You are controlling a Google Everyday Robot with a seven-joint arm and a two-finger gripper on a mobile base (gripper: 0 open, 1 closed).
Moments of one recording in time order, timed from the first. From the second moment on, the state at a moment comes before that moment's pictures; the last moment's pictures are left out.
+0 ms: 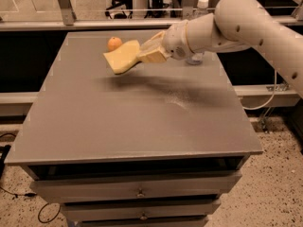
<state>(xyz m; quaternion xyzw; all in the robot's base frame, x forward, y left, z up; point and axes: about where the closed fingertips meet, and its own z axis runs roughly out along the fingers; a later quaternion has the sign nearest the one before) 0.670 -0.006 0.911 -0.56 0.64 0.20 0.48</state>
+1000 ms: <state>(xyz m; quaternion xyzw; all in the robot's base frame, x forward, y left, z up) 0.748 -0.004 0.881 -0.52 0.67 0.19 0.48</state>
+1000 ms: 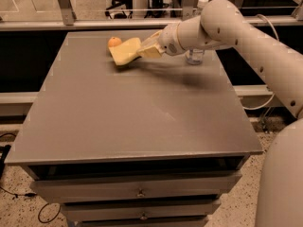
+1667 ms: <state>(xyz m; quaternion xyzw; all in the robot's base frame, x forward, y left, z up) 0.766 -0.015 0.864 -0.52 0.69 0.17 0.47</state>
